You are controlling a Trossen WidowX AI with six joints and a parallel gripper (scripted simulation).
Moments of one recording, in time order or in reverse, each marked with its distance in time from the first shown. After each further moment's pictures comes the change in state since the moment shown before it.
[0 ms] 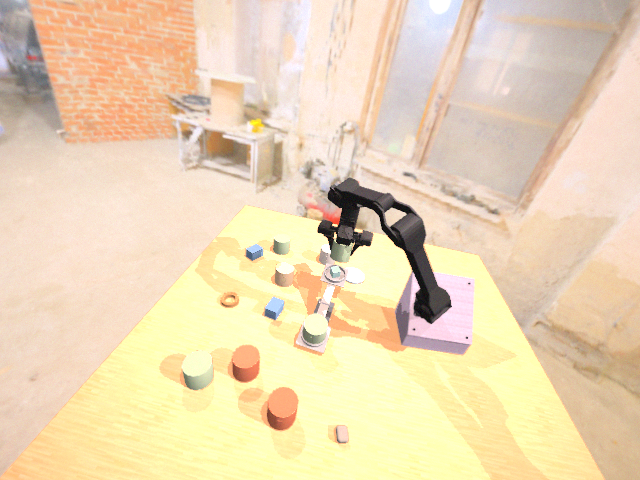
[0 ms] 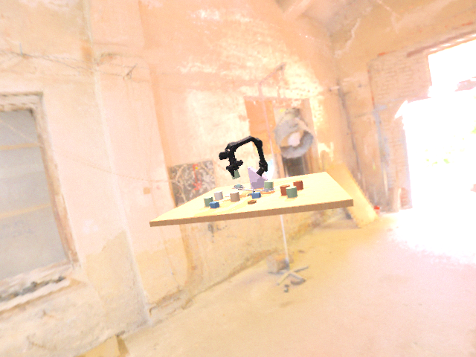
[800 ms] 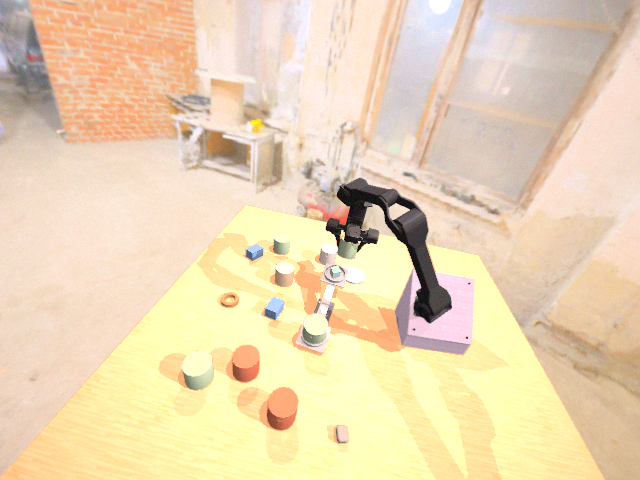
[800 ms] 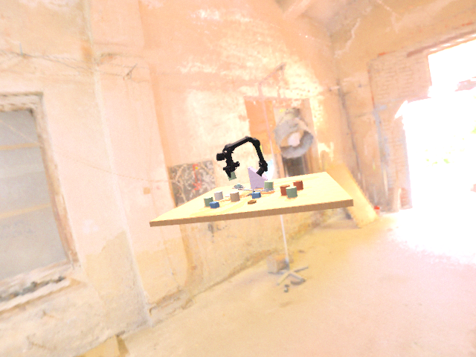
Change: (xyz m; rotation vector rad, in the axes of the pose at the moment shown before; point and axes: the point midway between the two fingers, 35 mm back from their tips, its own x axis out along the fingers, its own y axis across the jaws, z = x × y) arm 0.008 0.020 -0.043 -0.019 0.031 -0.014
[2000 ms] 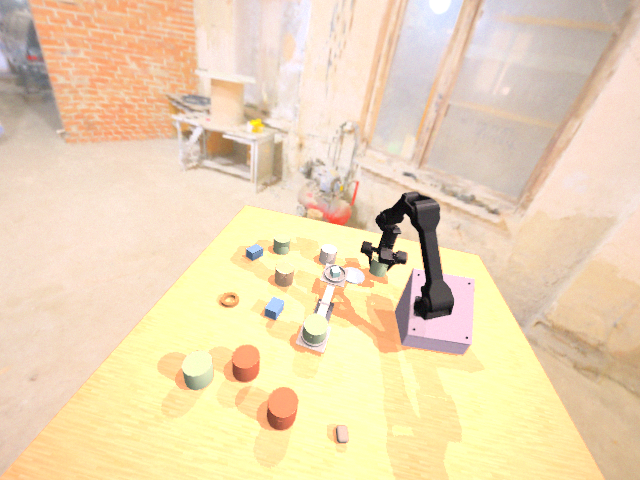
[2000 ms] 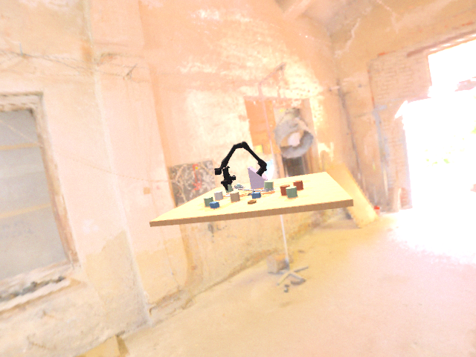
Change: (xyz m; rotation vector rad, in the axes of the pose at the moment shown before) arm 0.124 0.145 -0.115 0.017 -0.006 0.010
